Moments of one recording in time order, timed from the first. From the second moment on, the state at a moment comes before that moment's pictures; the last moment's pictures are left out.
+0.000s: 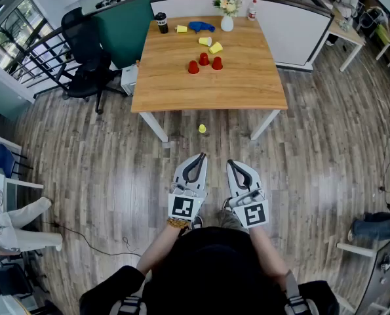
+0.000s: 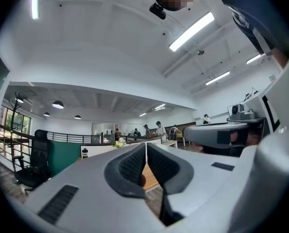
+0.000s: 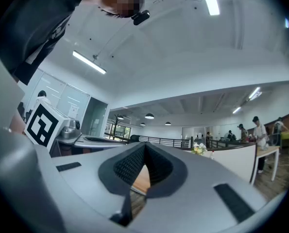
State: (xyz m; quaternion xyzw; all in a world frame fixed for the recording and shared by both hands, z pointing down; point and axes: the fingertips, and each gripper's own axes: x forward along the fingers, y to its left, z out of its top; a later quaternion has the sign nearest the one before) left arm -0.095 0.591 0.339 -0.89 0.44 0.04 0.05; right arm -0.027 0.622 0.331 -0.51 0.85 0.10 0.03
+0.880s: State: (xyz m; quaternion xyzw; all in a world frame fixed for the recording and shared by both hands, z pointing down) left arm -0.012 0.541 0.351 -0.86 0.51 0.02 0.06; right arm 0.096 0.553 0.377 -0.45 0.89 0.04 0.01
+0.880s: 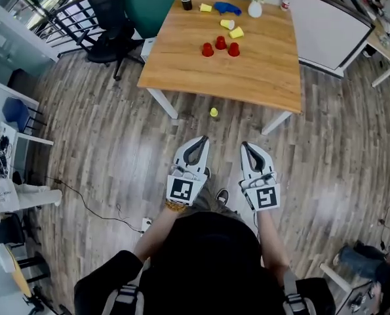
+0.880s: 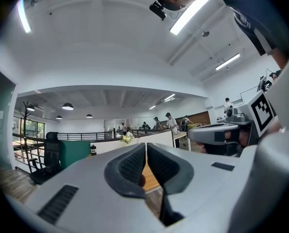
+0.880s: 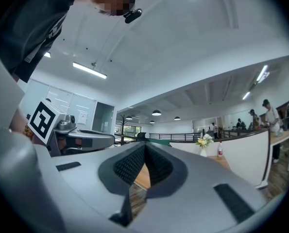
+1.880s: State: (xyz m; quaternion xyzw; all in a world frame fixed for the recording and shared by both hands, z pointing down) left arm -0.090 0.322 0.372 -0.84 0.54 0.04 0.04; right arm 0.083 0.334 0.392 -0.46 0.88 0.03 -0.09
